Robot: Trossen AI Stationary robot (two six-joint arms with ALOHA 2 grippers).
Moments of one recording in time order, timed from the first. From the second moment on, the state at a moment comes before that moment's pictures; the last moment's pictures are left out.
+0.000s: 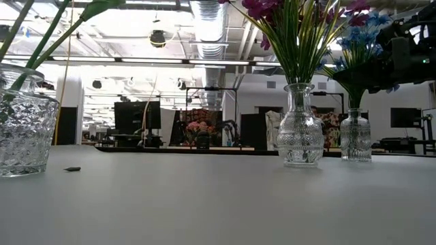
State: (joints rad) left arm -1.07 1.26 0.84 -0.23 -1.58 -0.76; right arm -0.05 0.08 0.01 0.06 0.34 -0.03
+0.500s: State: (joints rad) left arm -1.06 1.28 0.84 -0.22 -1.57 -0.74; right arm -0.05 0.08 0.01 0.06 0.34 -0.03
